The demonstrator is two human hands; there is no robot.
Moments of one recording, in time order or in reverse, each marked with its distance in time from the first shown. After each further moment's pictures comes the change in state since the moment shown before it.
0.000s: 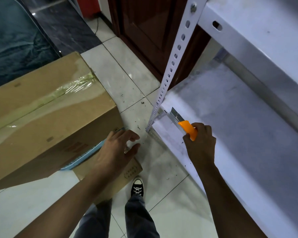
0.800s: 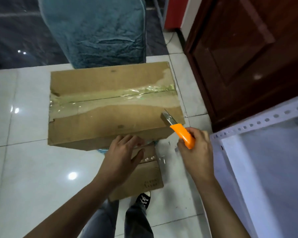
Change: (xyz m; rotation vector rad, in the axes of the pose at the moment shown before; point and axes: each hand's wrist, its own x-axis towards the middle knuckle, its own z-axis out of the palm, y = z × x) left_hand -0.079 -0.095 -0.065 -0.059 0.326 -0.328; right_hand -0.030 -0.195 0.060 0.215 -0.354 -0.407
